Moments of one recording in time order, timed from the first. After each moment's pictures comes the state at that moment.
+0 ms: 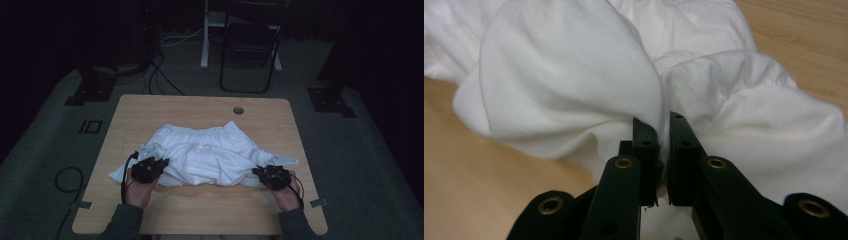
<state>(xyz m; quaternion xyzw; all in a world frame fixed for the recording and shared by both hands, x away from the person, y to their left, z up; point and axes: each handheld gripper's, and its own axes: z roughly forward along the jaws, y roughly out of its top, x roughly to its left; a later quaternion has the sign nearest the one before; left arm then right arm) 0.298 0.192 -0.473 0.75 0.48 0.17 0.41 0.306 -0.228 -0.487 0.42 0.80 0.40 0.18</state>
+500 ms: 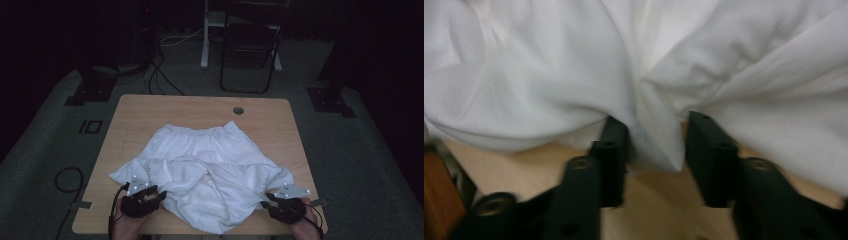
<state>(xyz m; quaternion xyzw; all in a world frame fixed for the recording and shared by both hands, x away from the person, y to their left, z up) 0.233 0.205 -0.491 0.76 0.48 0.15 0.41 0.227 -0.253 -0.499 0.38 0.84 0.35 0.16</state>
